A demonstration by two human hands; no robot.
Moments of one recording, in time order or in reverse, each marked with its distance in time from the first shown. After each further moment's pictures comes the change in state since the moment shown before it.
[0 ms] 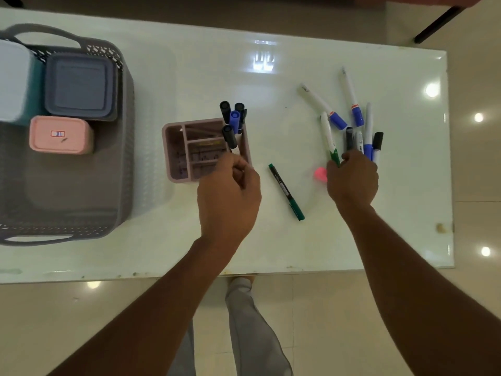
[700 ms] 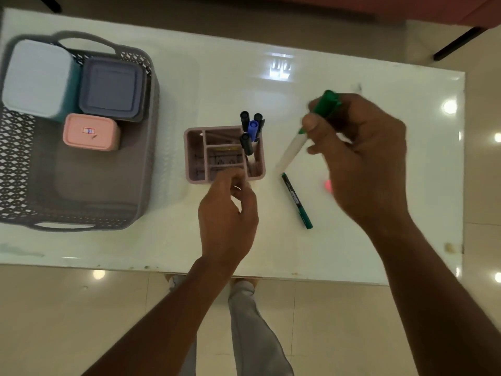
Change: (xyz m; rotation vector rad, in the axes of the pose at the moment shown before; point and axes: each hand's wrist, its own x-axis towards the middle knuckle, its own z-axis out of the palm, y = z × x) left_hand -0.021 -0.009 -0.017 -0.012 0.109 0.046; right_hand -0.074 -0.109 -0.122 0.691 -0.184 -0.583
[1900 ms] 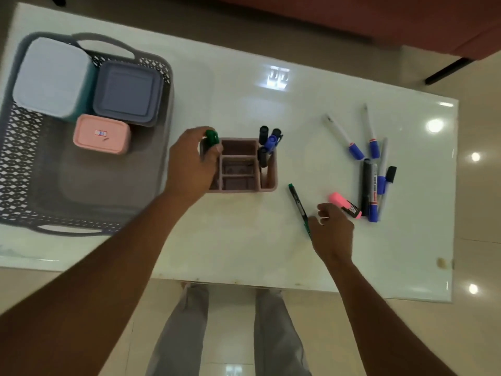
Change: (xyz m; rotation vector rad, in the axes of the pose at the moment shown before) left_hand 0.117 -0.055 -0.040 0.128 -0.167 -0.055; right_hand -0.064 0.141 0.047 -0.466 -0.005 0.583
